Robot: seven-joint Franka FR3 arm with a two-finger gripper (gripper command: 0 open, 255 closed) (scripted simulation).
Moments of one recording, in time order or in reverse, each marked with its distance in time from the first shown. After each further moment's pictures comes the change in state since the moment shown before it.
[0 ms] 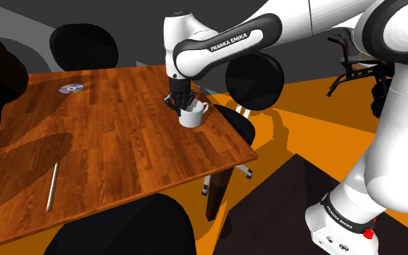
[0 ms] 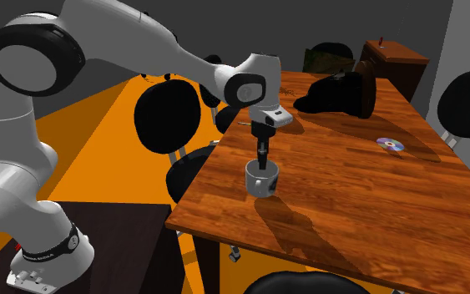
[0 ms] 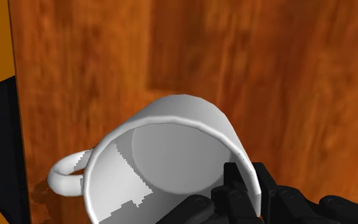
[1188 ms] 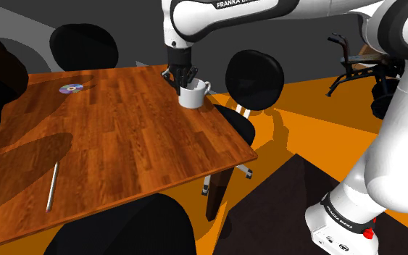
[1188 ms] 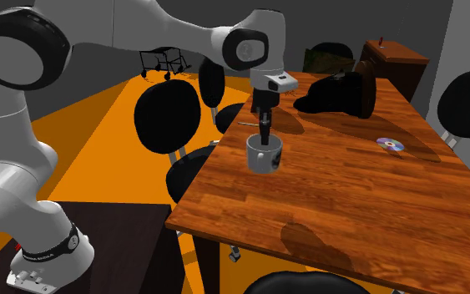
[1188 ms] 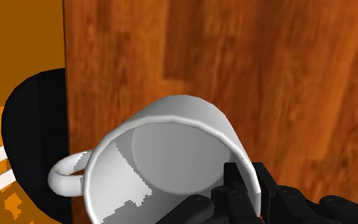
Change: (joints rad) arm 0.001 -0.058 0.011 0.166 0.029 -0.220 -0.030
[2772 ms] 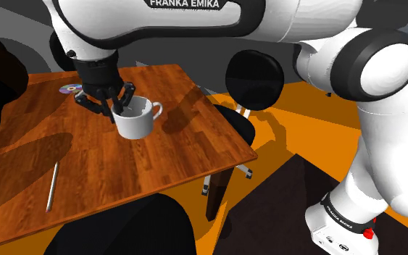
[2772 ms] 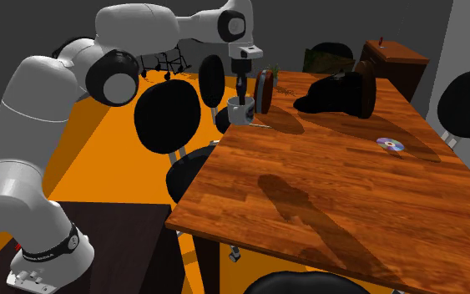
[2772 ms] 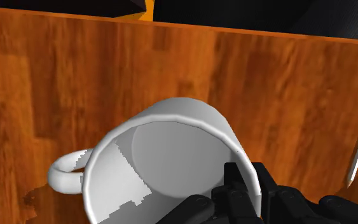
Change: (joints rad) arm 0.391 0.351 0.091 0.581 -0.128 -0.284 0.393
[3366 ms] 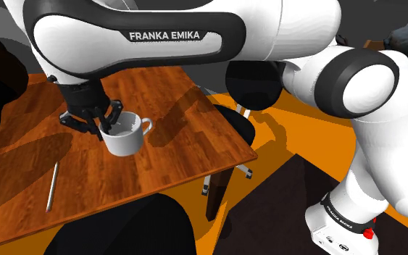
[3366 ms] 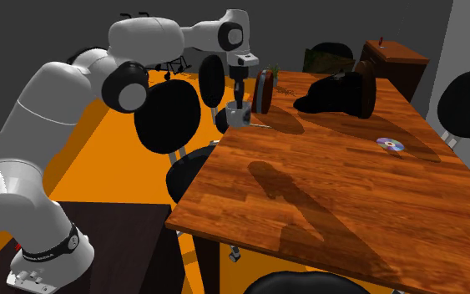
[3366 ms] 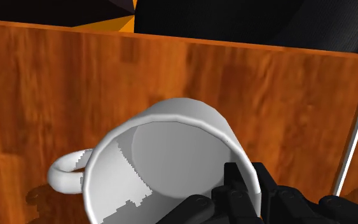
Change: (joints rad) arm 0.071 0.105 -0.005 0.086 -0.027 0.012 0.053
